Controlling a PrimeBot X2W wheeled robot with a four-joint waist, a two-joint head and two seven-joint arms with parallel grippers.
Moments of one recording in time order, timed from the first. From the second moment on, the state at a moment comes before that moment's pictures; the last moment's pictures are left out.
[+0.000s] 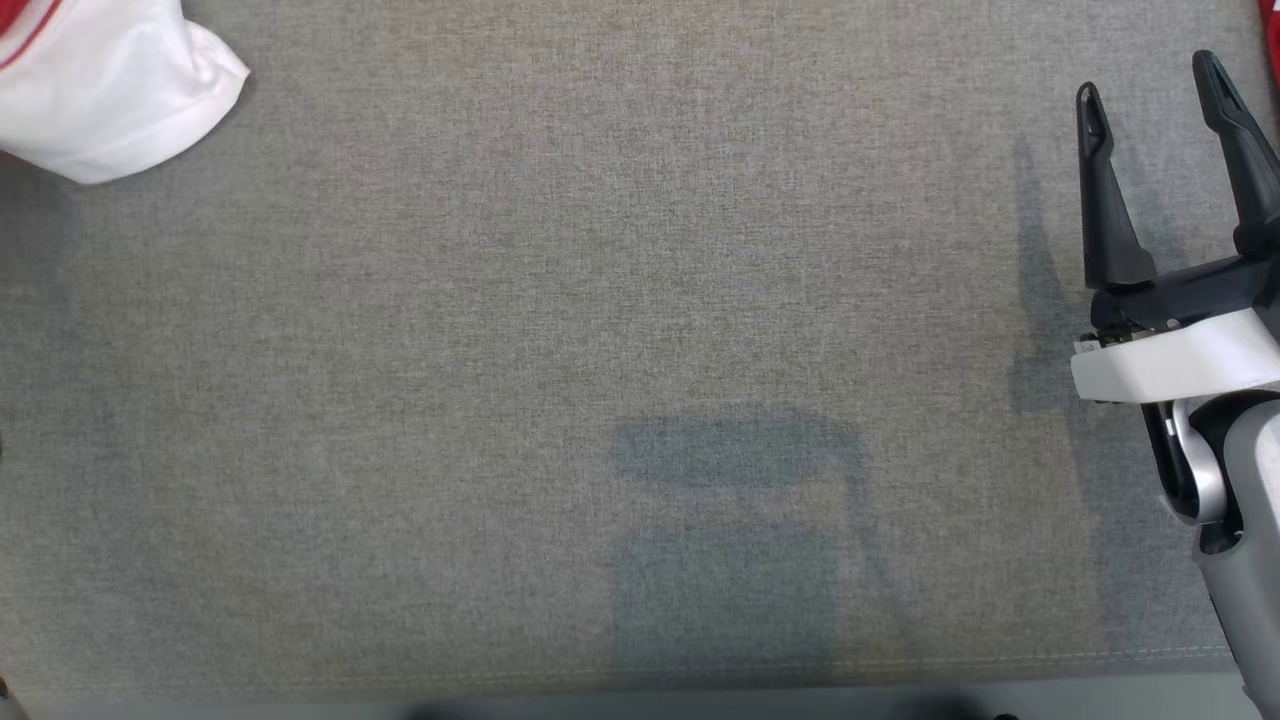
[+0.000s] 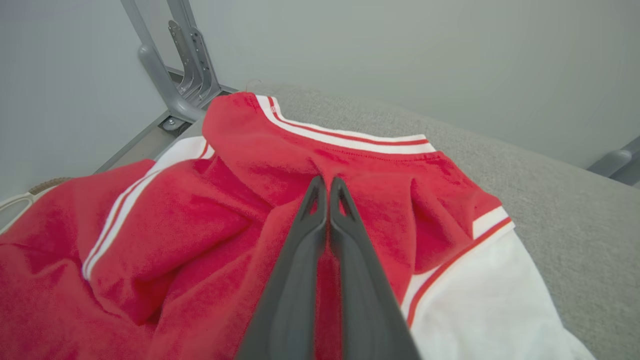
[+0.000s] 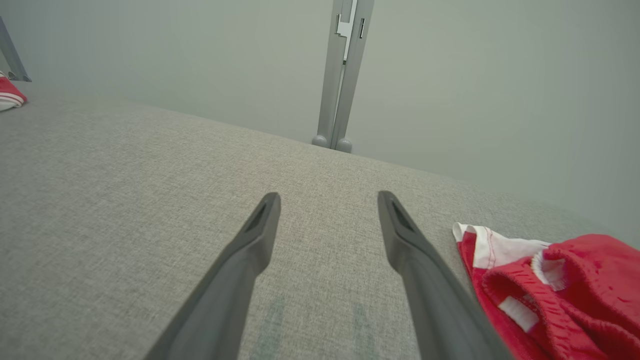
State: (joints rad) left arm -0.79 0.30 0.13 0.44 -0.50 0.11 0.22; right arm -0.28 -0.35 0.20 -0.19 0.12 -0.12 -0.14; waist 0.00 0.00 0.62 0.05
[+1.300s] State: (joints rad) left arm -0.78 0.22 -0.30 0.24 -0.46 -0.12 0.12; right arm -0.20 -0.22 0.24 0.02 0.19 -0.12 -0.23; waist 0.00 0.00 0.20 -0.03
